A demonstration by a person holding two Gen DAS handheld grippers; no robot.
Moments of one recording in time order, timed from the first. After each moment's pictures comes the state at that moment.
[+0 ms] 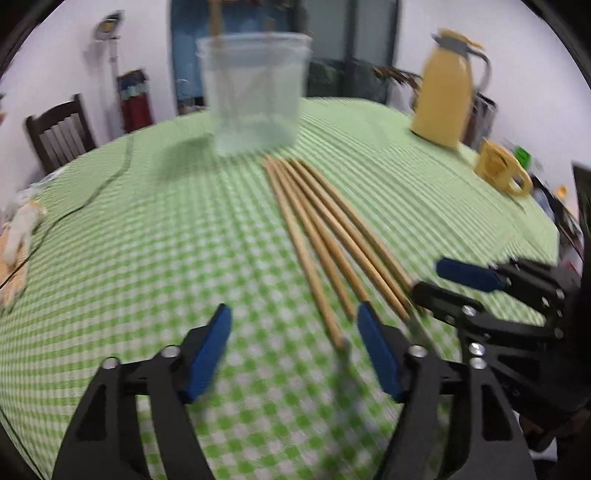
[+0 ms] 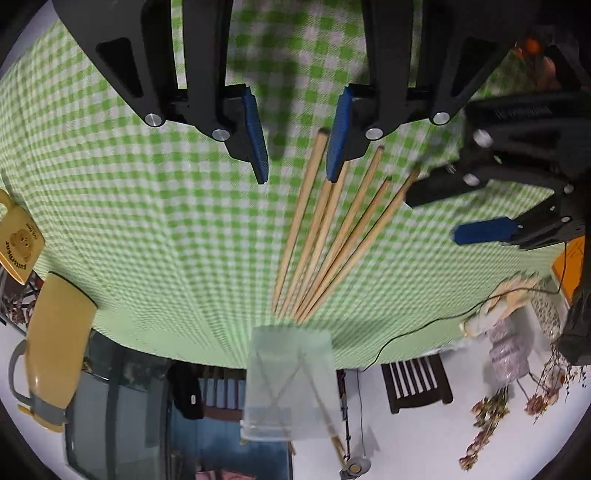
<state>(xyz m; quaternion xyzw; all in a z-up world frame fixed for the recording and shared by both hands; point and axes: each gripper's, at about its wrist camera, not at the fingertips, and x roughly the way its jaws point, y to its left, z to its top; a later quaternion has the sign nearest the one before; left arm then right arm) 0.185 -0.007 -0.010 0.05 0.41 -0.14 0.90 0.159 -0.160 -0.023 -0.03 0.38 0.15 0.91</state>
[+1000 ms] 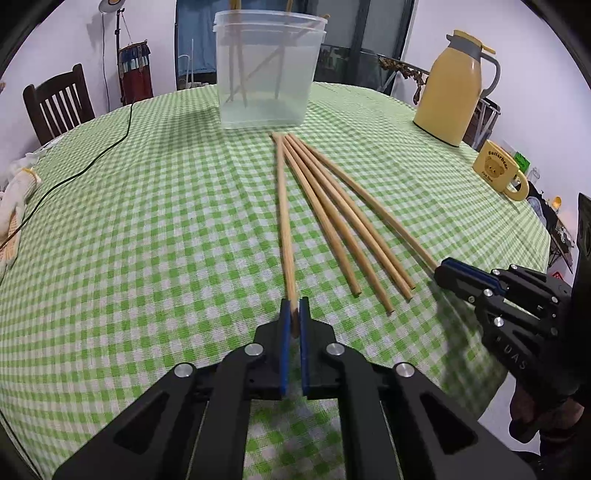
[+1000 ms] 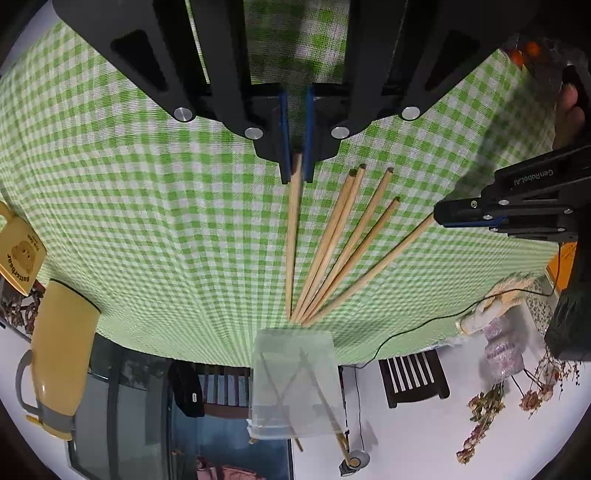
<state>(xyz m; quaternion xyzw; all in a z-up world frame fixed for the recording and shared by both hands) 0.179 0.012 -0.014 0.01 0.44 -0.14 0.89 0.148 -0.178 -0.023 -0.02 0.36 0.16 0.92</state>
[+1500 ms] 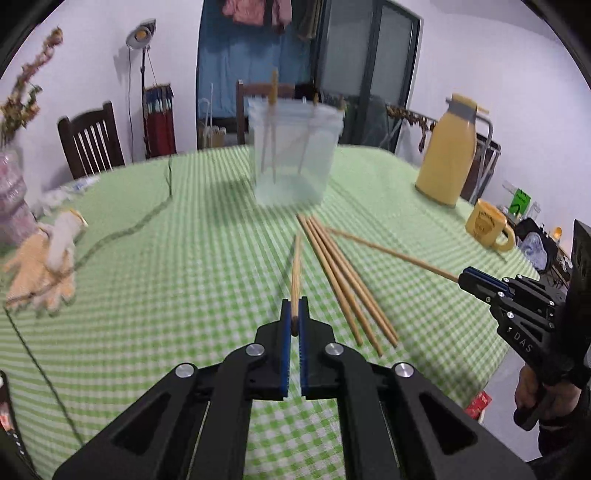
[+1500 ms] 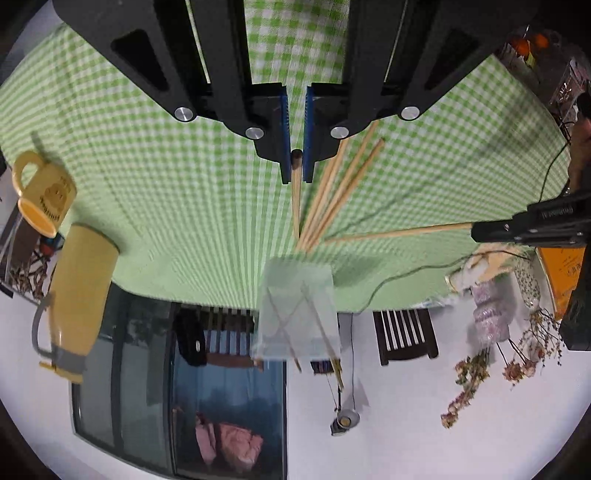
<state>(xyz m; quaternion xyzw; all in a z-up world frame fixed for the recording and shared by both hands) 0.146 0.055 0.077 -0.01 0.35 -0.12 0.93 0.134 -0.191 0.041 -0.03 0.28 0.16 0.95</state>
